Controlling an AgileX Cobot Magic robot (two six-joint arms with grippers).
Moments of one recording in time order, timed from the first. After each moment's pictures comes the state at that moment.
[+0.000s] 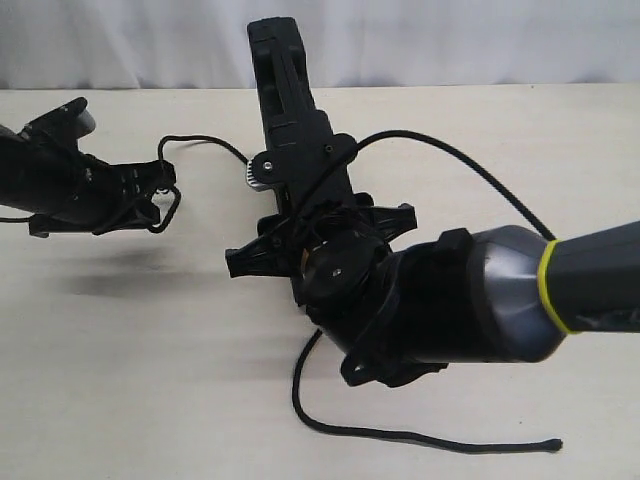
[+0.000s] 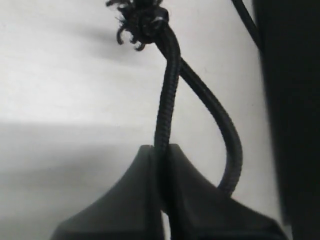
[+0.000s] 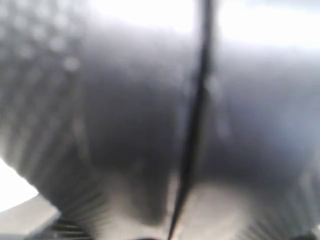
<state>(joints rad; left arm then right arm) 0.01 1.80 -0.87 -1.14 0.34 0.68 0.97 1.84 -0.95 -1.65 0.67 2.11</state>
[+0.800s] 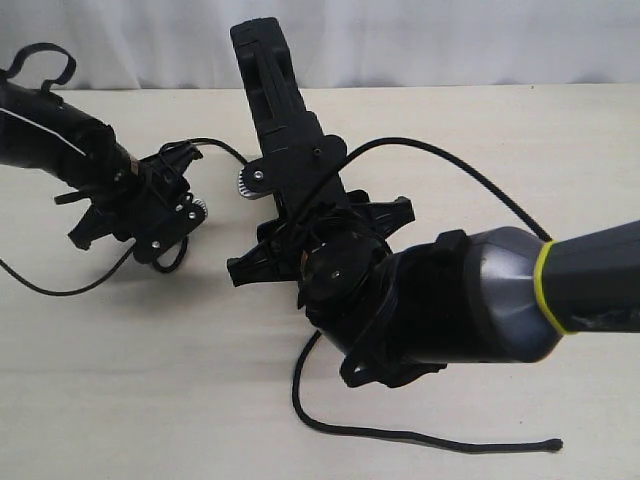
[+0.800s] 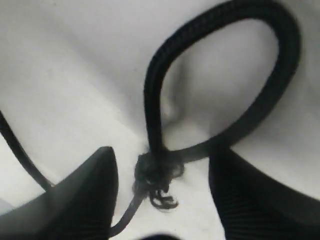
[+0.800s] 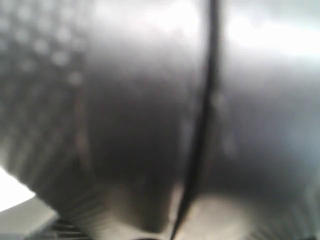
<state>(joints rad) -0.15 2.01 -1.08 0.22 0.25 1.91 0.97 1.84 -0.95 -1.66 0.67 2.03</state>
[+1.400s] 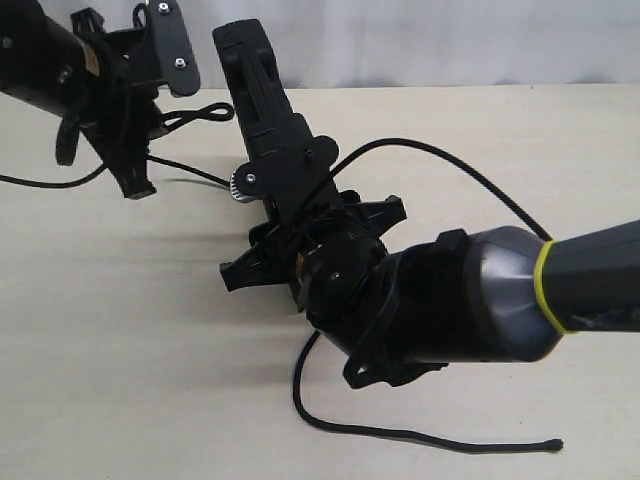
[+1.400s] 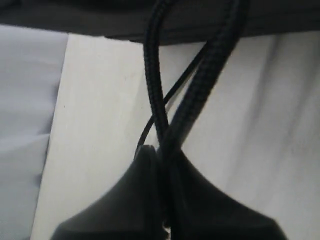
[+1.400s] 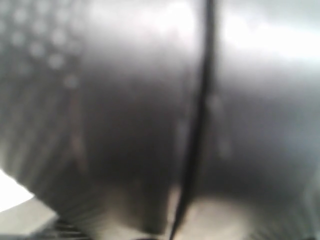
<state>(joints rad) -0.27 1.62 -1.11 0.20 0.49 0.73 0.97 1.84 -0.95 -1.71 0.63 2.04</state>
